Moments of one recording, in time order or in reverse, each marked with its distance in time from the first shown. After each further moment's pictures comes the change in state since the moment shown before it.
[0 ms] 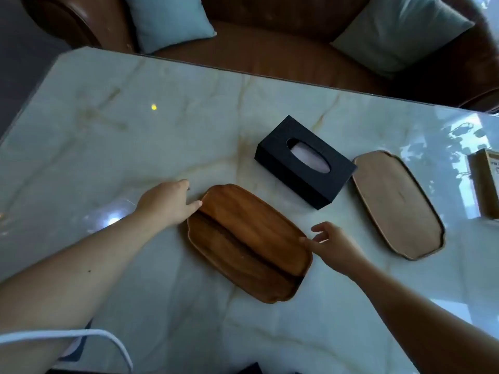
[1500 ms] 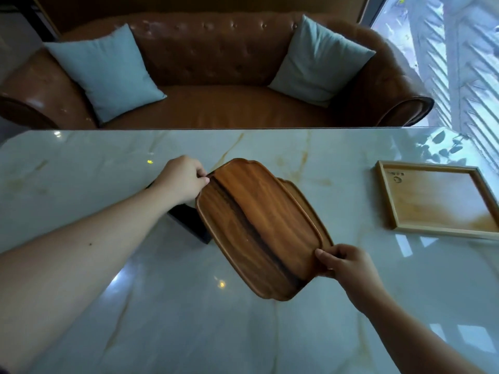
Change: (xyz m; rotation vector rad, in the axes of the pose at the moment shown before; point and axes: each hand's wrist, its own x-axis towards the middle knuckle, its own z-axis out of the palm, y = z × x) left_hand 0.026 0.342 -0.059 -0.172 0.229 0.126; right_hand -0.006 0.192 -0.200 0.763 0.199 -0.054
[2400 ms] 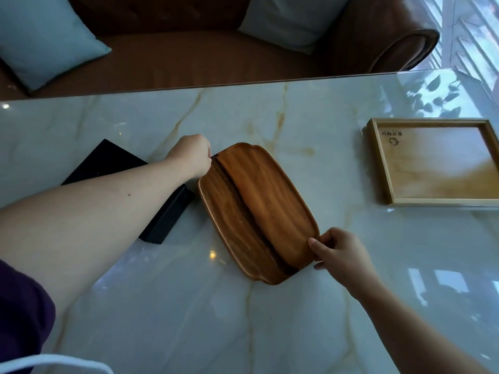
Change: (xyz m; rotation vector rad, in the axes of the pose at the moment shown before) left_hand 0.106 0.038 0.138 0.216 -0.216 0.009; right_hand 0.070 0.043 -0.023 -0.353 0.034 0.104
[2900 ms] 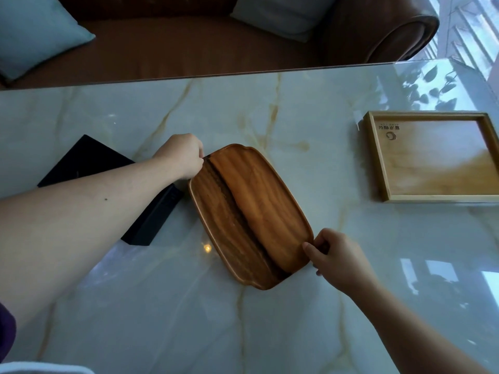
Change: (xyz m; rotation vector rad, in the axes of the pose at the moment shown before) left_hand 0.008 -0.004 0.010 0.014 -0.041 0.043; right_hand 0.006 0.009 -0.005 -0.276 -0.024 -0.115
